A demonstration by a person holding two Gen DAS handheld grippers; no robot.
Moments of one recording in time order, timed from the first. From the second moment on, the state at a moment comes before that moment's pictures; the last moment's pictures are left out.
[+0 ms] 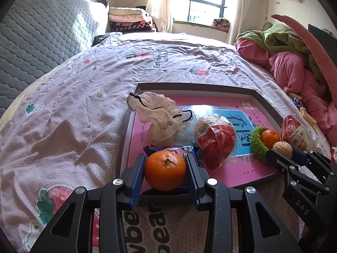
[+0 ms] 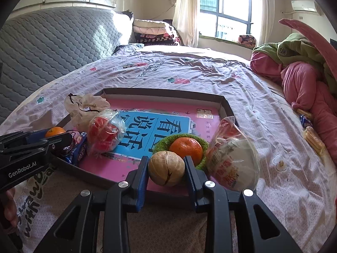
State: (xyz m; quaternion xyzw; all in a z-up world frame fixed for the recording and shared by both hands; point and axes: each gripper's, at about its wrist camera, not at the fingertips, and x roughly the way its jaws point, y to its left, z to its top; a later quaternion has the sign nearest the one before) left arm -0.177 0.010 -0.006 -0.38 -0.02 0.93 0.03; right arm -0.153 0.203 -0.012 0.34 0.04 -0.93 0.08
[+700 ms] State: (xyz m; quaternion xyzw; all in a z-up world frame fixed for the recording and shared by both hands) left arm -0.181 -0.002 -0.006 -0.38 -0.06 0.92 0.03; right arm -0.156 0.214 -0.012 0.34 0.03 -0.94 0.08
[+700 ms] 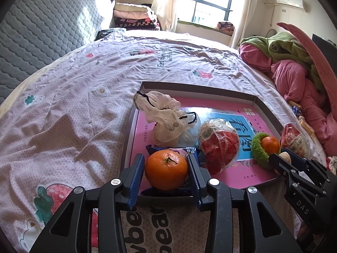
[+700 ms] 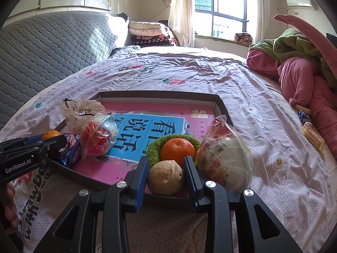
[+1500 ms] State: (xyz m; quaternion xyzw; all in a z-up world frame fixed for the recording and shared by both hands) left arm -0.176 -0.007 0.002 -0.37 -0.06 0.93 0.03; right arm -0.151 0.210 -0.002 0.32 0.04 -0.94 0.07
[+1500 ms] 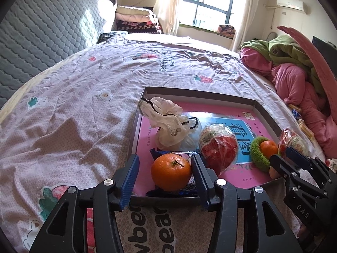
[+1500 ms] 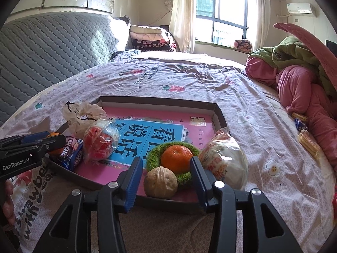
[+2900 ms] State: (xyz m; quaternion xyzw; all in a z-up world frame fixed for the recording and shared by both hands) left arm -0.165 -0.001 0.021 -0.34 -0.04 0.94 0.00; right arm -0.142 0.215 0.015 0.29 0.03 -0.95 0.07
